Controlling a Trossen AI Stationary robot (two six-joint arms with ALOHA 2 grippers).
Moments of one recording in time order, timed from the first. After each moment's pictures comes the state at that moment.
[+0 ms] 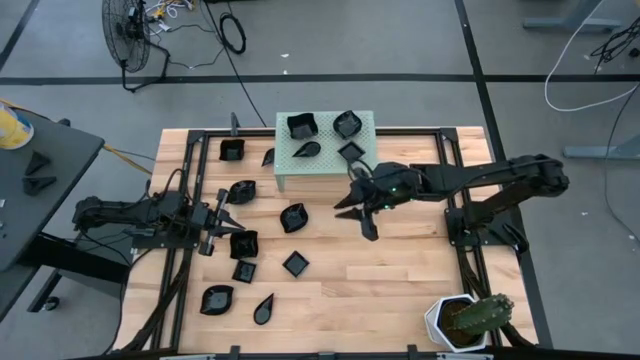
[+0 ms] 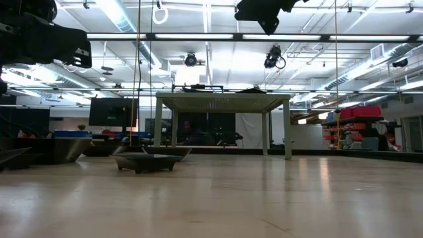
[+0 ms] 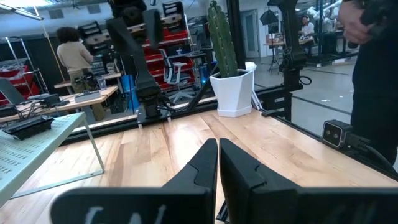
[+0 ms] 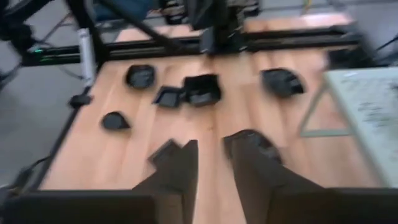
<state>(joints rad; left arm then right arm) -0.08 0.01 0.01 0.08 0.16 0.14 0.04 1.35 1.12 -0.28 -0.08 0.08</state>
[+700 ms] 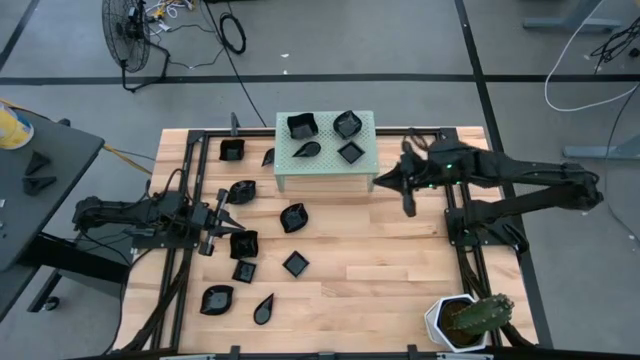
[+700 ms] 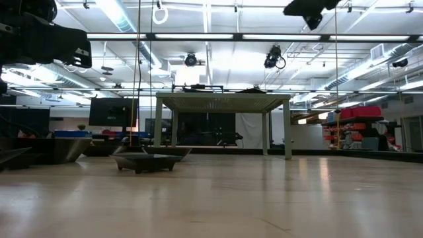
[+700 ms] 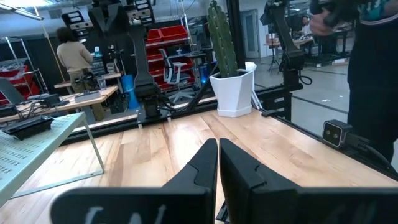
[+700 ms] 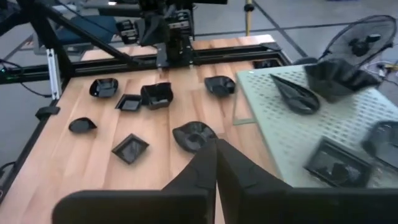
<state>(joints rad) -0.08 0.01 0.01 0.08 0.16 0.14 -0.11 0.93 0.97 -0.45 -0.05 0.02</state>
